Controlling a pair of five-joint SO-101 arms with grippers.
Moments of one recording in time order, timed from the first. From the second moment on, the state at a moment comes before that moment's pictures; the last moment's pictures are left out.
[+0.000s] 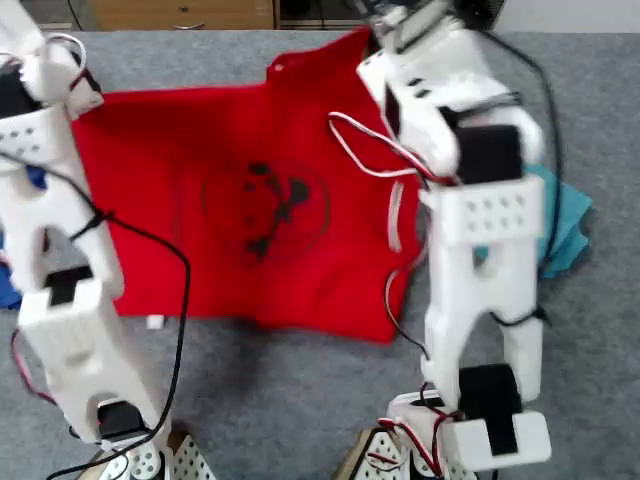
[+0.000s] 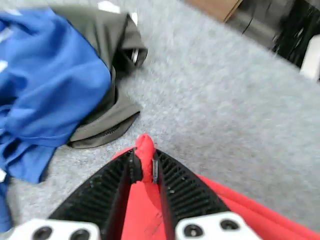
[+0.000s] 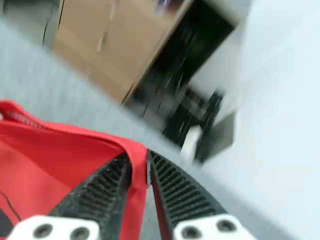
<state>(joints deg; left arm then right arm) -17.6 21.8 -68.6 100.3 6.5 -11.3 -9.8 -25.9 63.9 22.6</state>
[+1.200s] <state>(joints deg) -17.7 -64.2 -19.3 100.4 0.5 -15.6 -22.1 -83.7 97.5 39.4</state>
